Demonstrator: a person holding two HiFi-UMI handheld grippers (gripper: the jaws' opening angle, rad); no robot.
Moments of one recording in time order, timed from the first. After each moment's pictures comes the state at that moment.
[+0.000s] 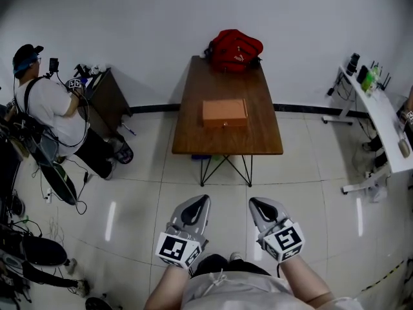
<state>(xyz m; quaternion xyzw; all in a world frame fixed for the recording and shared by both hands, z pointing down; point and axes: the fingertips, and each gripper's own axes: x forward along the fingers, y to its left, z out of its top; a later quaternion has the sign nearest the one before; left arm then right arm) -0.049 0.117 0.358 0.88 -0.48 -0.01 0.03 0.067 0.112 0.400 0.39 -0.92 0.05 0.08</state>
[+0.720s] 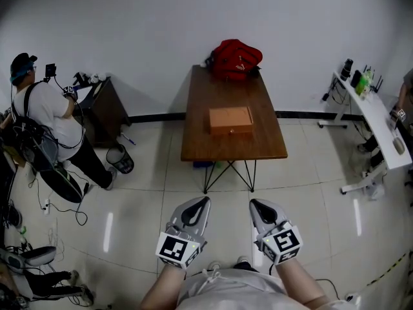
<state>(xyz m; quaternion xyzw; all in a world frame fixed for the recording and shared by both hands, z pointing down) -0.112 0.123 0.341 0.90 -0.44 0.00 0.00 0.006 0.120 0.377 0.44 -0.89 0.04 0.06</state>
